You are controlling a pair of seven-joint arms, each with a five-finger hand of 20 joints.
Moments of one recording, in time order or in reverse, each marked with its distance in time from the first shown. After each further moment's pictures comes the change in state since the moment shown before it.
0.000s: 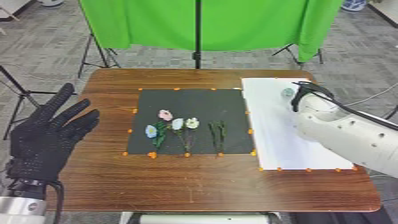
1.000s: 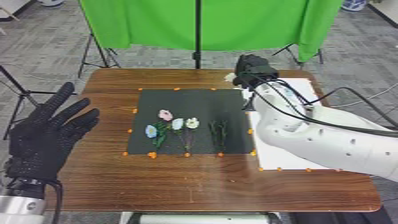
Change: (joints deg) left arm -0.1 -0.1 -0.6 -0.1 0.6 -0.4 -0.6; right arm 6.9 -8.3 -8.0 -12.6 -10.8 20.7 -10.7
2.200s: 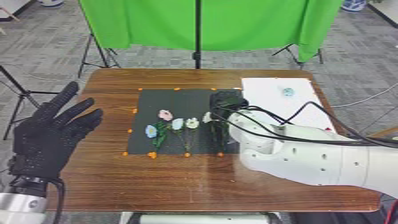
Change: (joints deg) left arm -1.4 -0.1 0.2 0.4 0.0 -1.1 -2.1; right arm -1.2 -5.2 -7.6 -0.6 0.9 -12.0 0.2
